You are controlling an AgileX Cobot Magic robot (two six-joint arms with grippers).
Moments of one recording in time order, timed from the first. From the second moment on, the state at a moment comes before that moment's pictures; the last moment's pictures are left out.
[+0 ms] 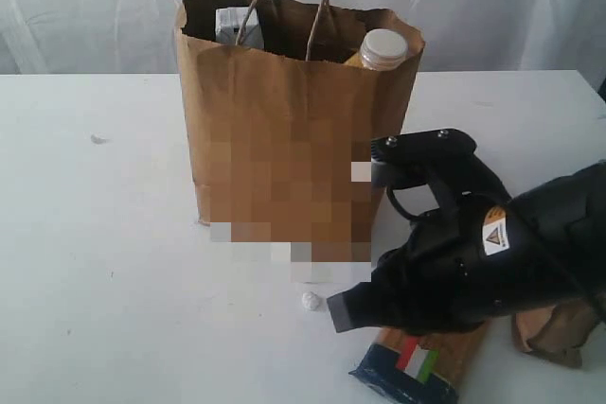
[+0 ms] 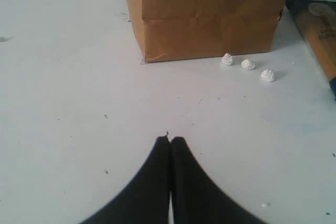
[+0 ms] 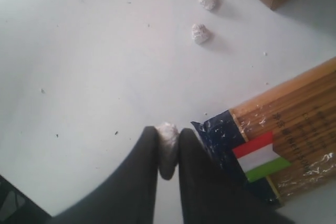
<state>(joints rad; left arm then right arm) -0.52 0.01 0.02 -0.16 0.37 0.13 0.74 1.21 -0.72 0.25 0.59 0.13</state>
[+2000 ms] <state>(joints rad) -0.52 0.01 0.02 -0.16 0.37 0.13 0.65 1.41 -1.42 -0.18 0.78 0.35</state>
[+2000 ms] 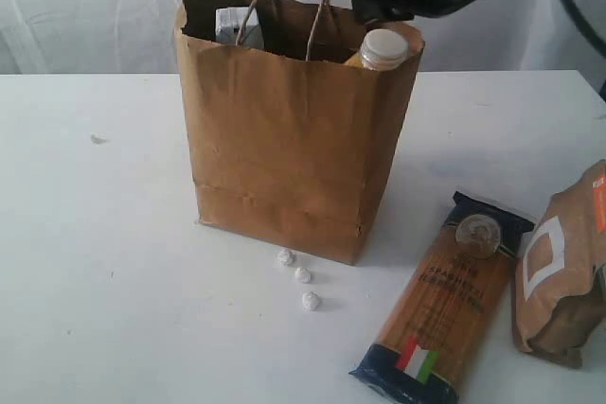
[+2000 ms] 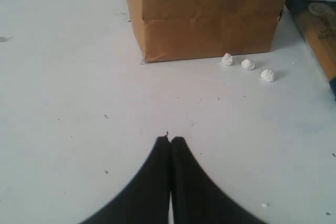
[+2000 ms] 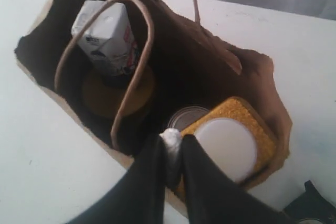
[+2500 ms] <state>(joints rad) -0.52 0.01 0.02 -0.16 0.37 0.13 0.65 1.60 -1.56 -0.23 0.82 0.33</state>
